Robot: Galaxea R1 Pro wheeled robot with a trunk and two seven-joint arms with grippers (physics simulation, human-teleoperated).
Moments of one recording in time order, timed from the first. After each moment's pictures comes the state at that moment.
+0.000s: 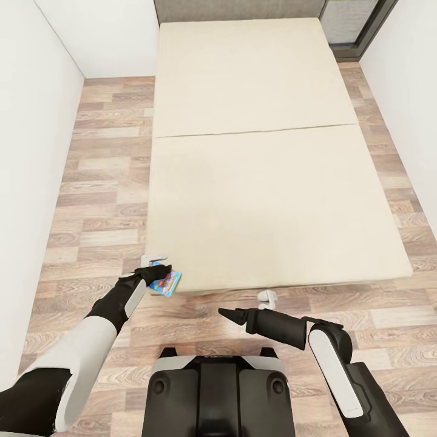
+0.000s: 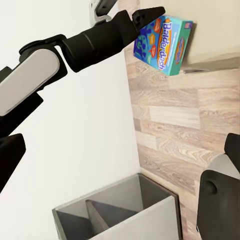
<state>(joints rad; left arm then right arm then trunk) -0.94 0.02 -0.04 -0.56 0.20 0.28 0.02 -0.35 -0.04 0.15 -1.61 -0.66 0.94 0.45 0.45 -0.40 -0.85</state>
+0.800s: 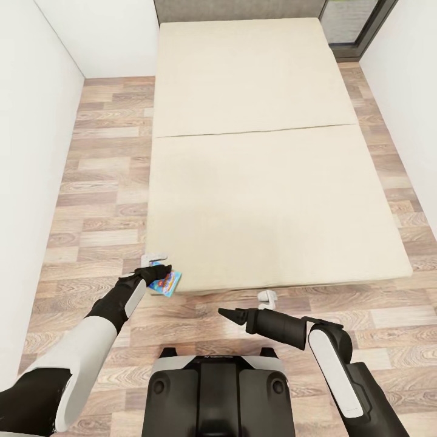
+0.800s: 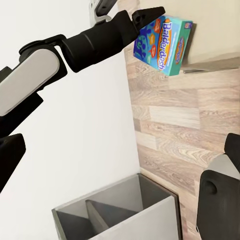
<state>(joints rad) -0.94 0.02 -0.04 -0.56 0.20 0.28 0.02 -0.35 -0.04 0.15 -1.61 -0.65 0.94 0.45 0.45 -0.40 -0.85</state>
